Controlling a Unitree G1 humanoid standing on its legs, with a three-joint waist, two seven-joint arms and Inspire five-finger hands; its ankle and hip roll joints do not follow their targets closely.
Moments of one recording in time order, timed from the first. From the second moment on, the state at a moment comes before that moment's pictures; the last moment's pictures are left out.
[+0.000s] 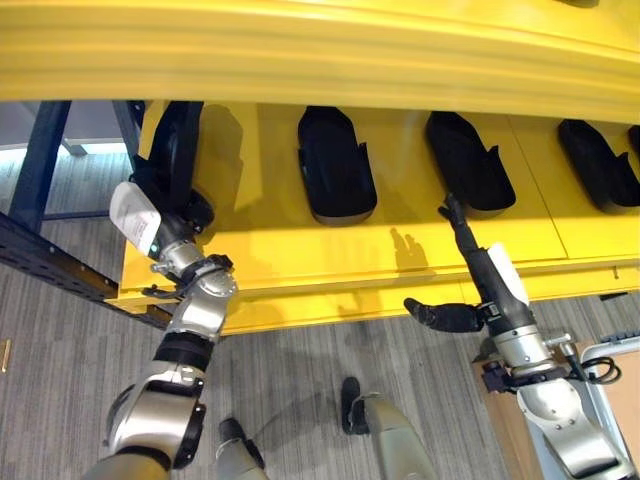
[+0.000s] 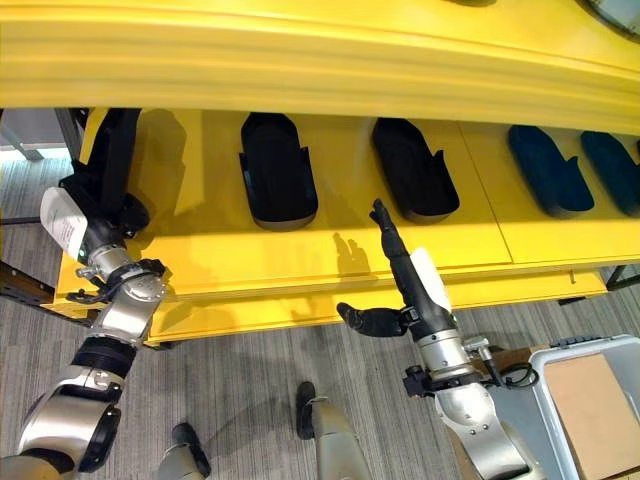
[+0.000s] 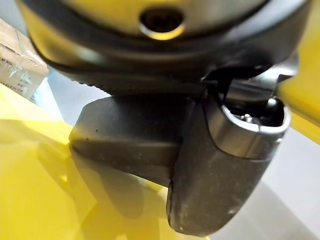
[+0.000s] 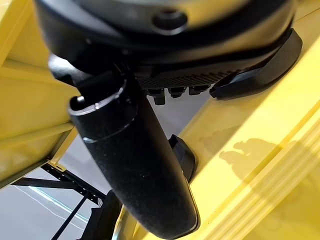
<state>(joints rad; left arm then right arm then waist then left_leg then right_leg) -0.65 0.44 -0.12 0.62 0.16 0.15 0.90 0.12 -0.64 0.17 -0.28 -0.05 -0.26 -0.21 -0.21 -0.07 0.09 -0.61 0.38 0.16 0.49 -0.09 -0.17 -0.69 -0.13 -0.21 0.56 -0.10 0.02</state>
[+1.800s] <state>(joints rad) -0.61 0.41 -0.06 0.37 -0.04 0.14 0.71 0.11 -0.63 0.16 -0.28 -0.05 -0.21 -0.18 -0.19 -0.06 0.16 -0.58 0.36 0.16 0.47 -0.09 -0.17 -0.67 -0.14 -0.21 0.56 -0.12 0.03</state>
